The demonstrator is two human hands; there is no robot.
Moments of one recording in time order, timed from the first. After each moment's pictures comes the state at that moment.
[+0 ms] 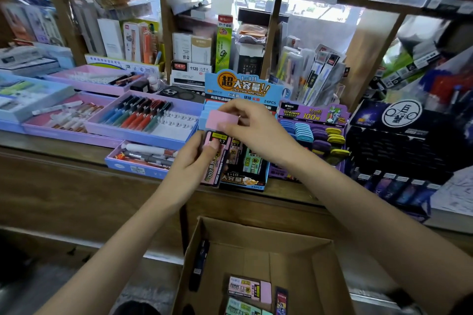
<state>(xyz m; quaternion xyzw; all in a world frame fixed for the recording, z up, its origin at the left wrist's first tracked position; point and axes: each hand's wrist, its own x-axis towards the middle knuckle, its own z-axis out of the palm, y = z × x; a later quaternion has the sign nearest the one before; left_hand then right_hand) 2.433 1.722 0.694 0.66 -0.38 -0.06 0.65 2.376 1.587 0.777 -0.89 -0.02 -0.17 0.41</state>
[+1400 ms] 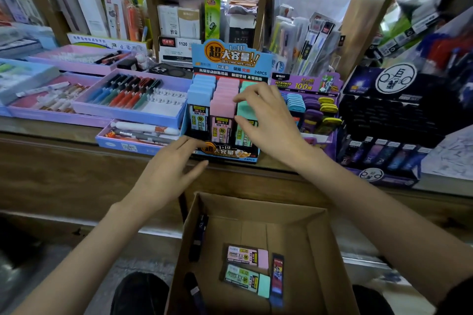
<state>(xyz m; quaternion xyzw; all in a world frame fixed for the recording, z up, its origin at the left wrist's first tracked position) 2.423 1.753 0.667 0.82 -0.48 0.09 0.29 2.348 1.557 0.727 -0.95 0.03 -0.29 0.12</state>
